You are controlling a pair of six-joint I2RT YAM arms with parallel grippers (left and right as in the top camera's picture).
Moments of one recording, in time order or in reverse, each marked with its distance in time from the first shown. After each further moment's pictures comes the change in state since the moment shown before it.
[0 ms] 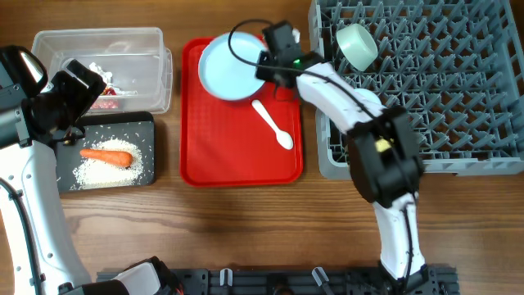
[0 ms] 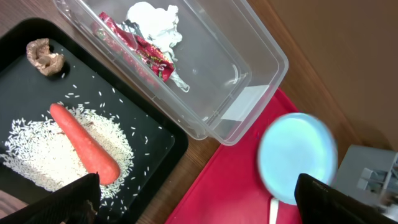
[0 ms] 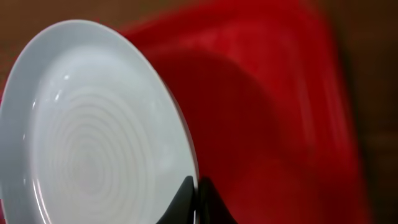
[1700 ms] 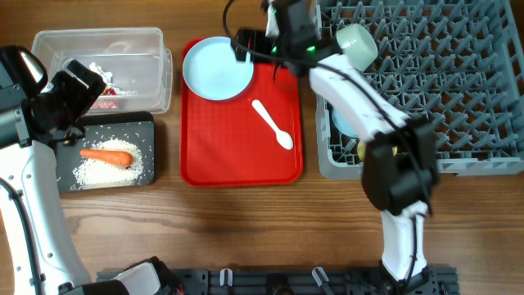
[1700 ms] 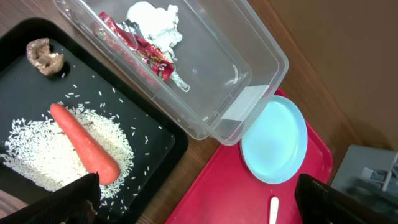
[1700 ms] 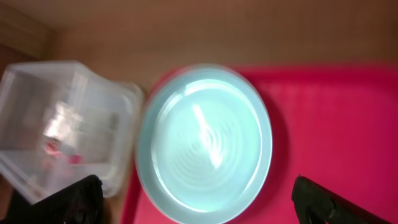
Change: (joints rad) left arm 0.000 0.000 0.000 0.000 0.000 0.000; right arm -0.014 -0.043 0.038 0.062 -0.335 -0.084
